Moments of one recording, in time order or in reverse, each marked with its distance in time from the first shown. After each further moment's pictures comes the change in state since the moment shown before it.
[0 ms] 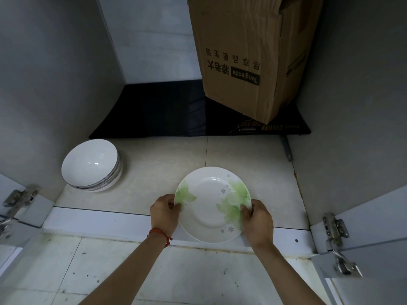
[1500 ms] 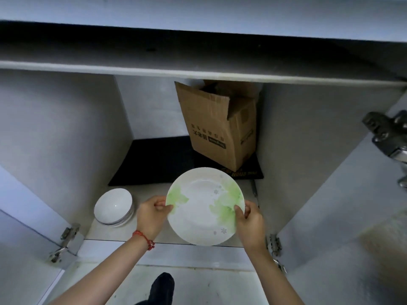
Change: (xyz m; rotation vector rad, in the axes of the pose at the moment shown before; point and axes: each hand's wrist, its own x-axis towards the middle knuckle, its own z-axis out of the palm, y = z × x) left_hand -0.042 0.162 -0.131 -0.220 0.019 0.048; right_hand -0.042 -0.124 -0.173 0.310 0.169 -0.071
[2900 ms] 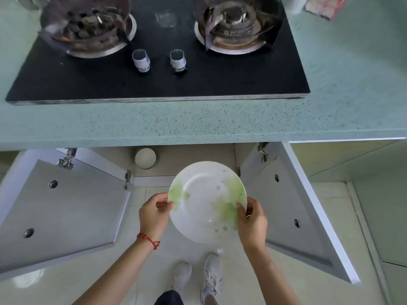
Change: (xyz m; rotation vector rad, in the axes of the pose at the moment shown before) left_hand -0.248 0.311 -0.193 0.074 -0.105 -0.204; right_hand -0.188 -0.277 -0.288 -0.041 -0.071 0.370
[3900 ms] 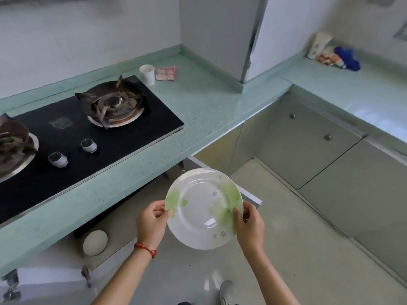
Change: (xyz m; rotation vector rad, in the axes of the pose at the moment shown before) left_hand -0.070 0.155 -0.007 0.083 -0.551 0.414; right_hand -0.138 -0.066 -0.125 0.286 0.575 0.188
